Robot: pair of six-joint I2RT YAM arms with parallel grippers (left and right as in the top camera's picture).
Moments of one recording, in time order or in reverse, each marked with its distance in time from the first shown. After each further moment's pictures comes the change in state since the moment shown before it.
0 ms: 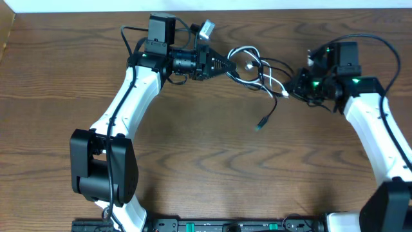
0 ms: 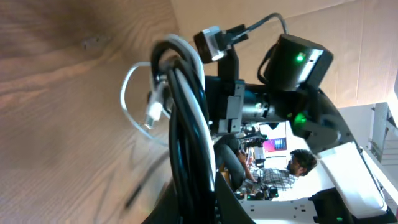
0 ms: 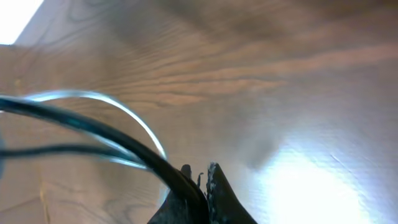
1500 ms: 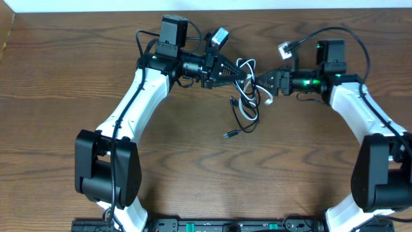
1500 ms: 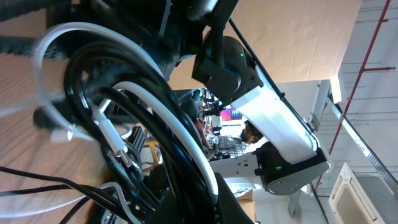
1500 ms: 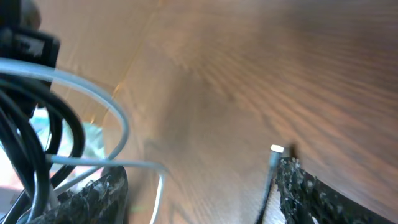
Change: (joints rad) left arm -0.069 -0.003 0.000 0.006 0.174 -0.153; right arm 0.019 0.230 -0.025 0.404 -0.662 -0.456
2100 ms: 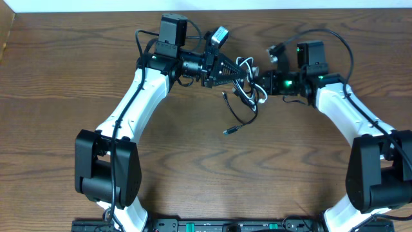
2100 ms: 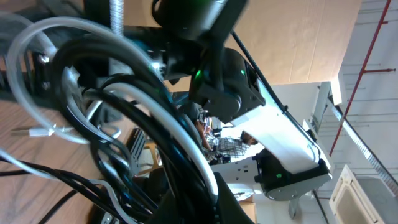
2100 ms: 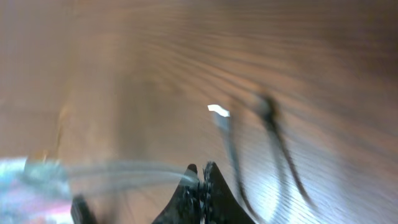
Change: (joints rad) left arm 0.002 0.000 0.000 0.035 -0.005 -0.033; right arm 0.082 0.006 0.000 -0.047 0.393 0.262
